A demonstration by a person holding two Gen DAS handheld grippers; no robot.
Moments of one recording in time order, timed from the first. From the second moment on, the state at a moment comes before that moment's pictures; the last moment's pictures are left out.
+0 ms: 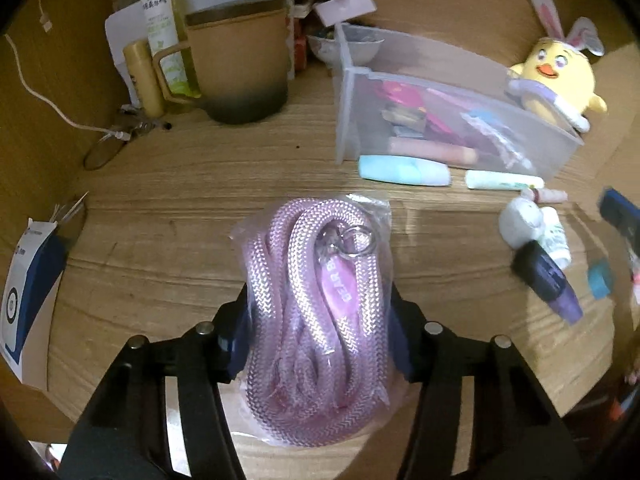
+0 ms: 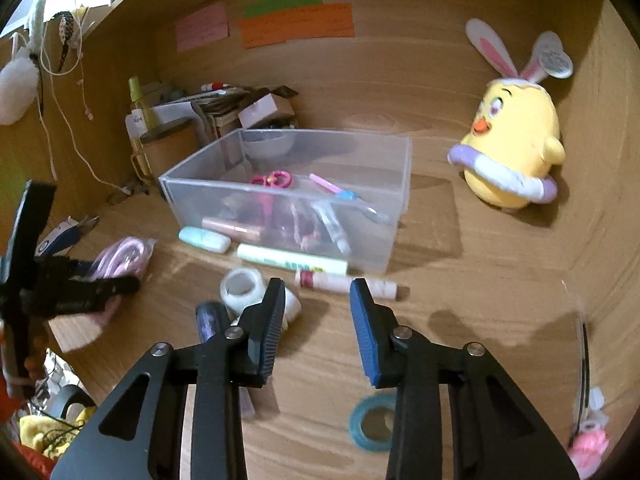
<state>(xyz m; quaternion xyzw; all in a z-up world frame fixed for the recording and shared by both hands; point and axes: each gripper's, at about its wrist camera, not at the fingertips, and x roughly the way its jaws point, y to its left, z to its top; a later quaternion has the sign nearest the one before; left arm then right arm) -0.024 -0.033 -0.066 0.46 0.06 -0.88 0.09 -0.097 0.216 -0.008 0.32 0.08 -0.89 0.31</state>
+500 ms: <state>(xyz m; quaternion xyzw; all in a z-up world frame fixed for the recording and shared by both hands) -0.047 -0.045 0.024 0.33 0.07 -0.94 0.03 -0.149 0.195 0.031 0.30 0.06 -0.91 0.29</state>
